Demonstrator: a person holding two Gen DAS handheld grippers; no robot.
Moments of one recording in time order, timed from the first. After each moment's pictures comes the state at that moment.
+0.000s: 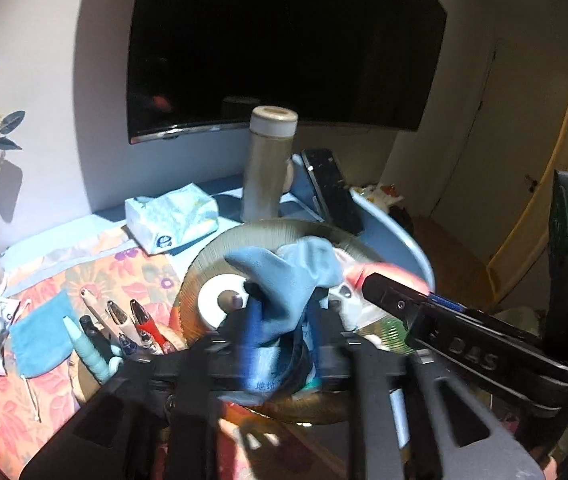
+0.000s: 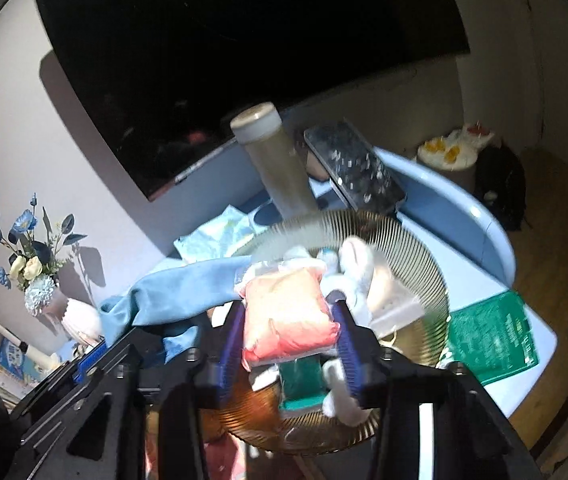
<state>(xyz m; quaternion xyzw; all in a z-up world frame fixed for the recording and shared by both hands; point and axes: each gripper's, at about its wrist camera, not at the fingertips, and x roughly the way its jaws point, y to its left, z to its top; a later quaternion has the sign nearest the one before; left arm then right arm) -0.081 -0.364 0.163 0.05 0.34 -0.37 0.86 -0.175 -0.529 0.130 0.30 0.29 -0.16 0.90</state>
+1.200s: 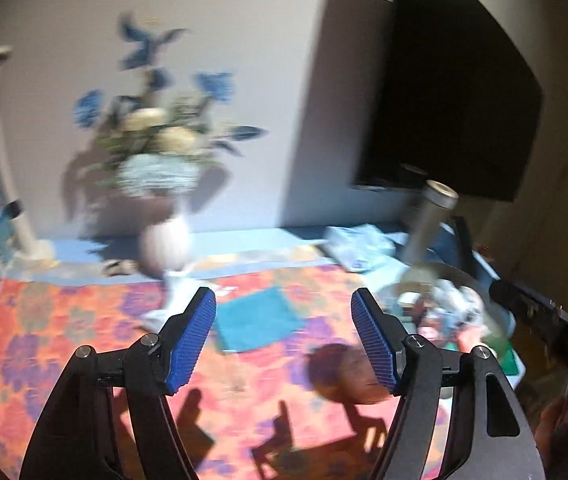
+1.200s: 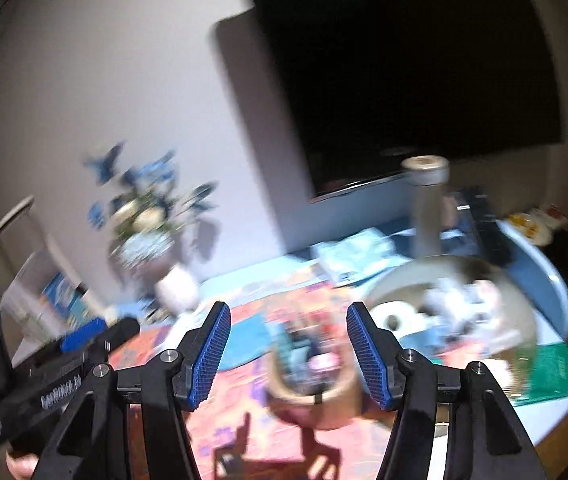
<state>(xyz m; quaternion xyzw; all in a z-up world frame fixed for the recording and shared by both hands) -0.064 -0.118 0.213 -0.01 0.30 -0.19 0.94 -0.165 -0.355 0.211 0.17 0.23 -0.03 0.96</state>
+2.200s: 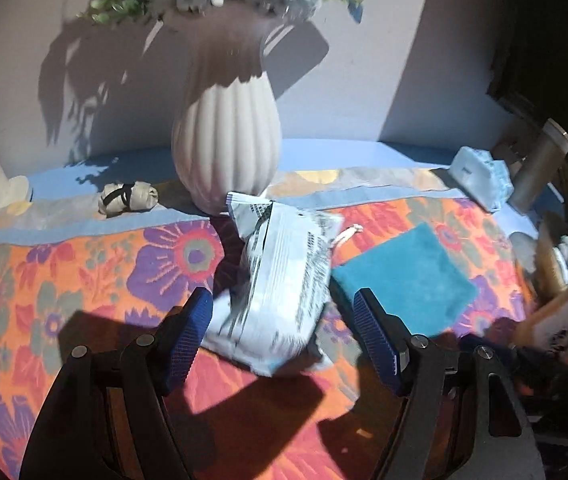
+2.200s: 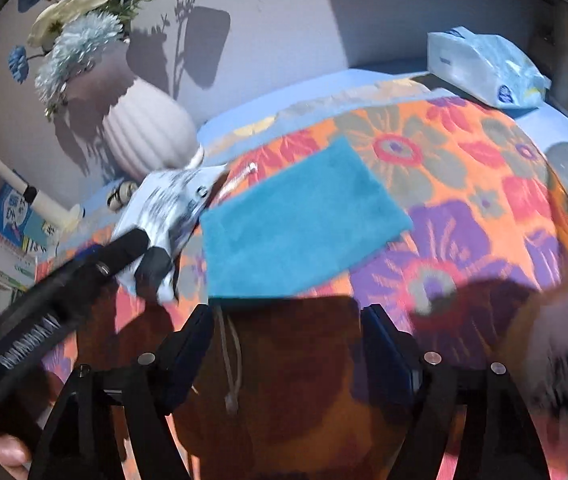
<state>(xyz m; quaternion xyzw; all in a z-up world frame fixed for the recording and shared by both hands) 0.096 -0.075 0.049 0.02 0.41 -0.17 0.90 0.039 -0.253 0.027 0.20 0.44 0.02 0.88</state>
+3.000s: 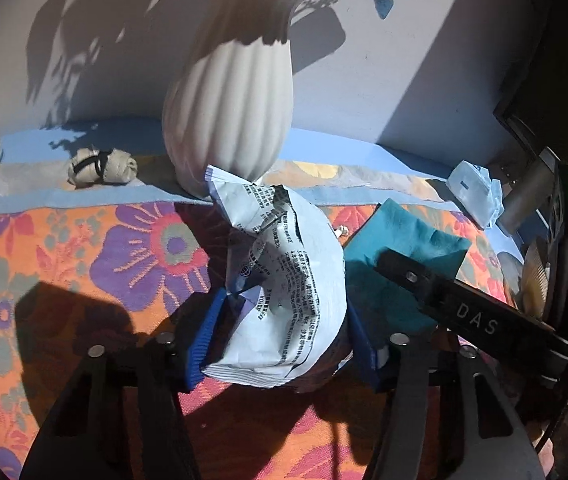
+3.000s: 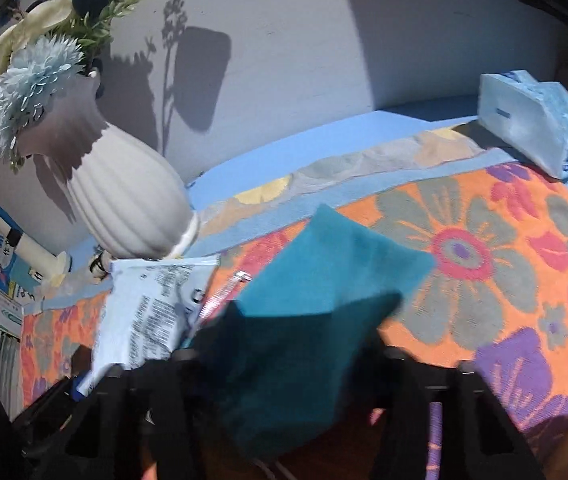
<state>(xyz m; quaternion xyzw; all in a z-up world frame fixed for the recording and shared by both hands) 0.112 -0.067 0.024 -0.05 0.42 -0.20 0.88 0.111 -0.253 0.028 0.20 0.39 0.00 0.90</state>
